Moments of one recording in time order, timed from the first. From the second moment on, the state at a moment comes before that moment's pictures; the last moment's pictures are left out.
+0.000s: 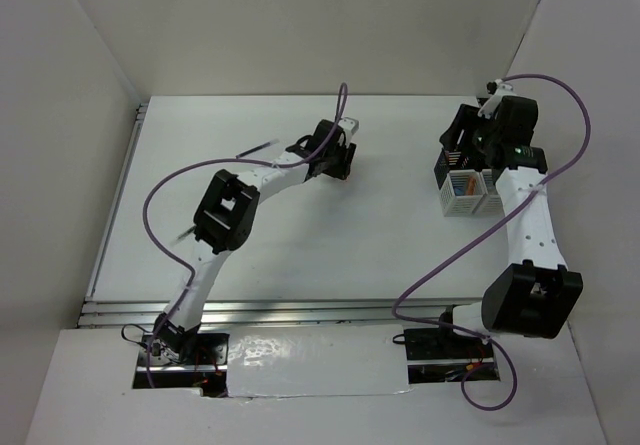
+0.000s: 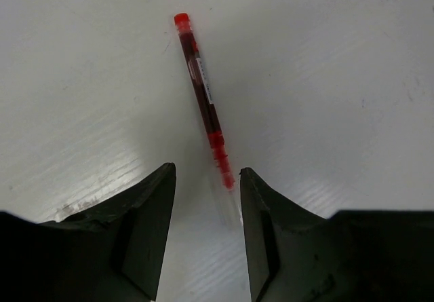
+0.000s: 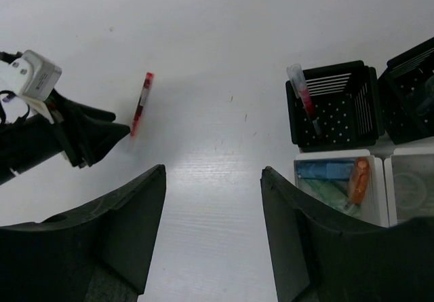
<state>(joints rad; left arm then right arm) -0.60 2.34 1.89 -0.23 0.04 -0.17 -0.18 1.36 1.33 -0.48 -0.29 0.16</state>
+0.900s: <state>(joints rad) -0.66 2.55 2.19 -0.43 -0.20 -0.19 -0.23 1.36 1.32 -0.52 -0.36 0.16</state>
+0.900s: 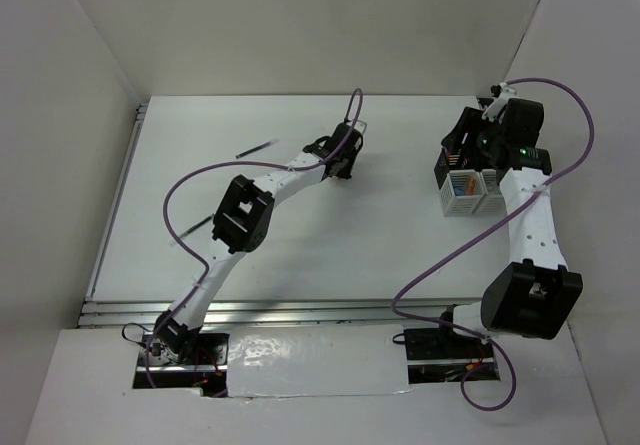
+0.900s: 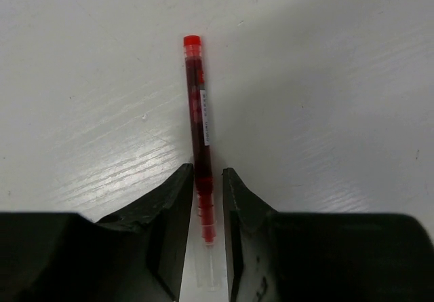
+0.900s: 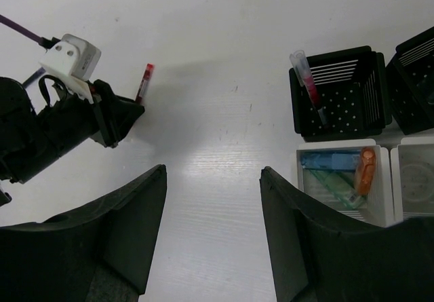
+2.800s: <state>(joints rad) -0.48 1.48 1.17 -0.39 0.59 -1.24 0.95 1.05 0.78 0.00 -0.18 -1.04</state>
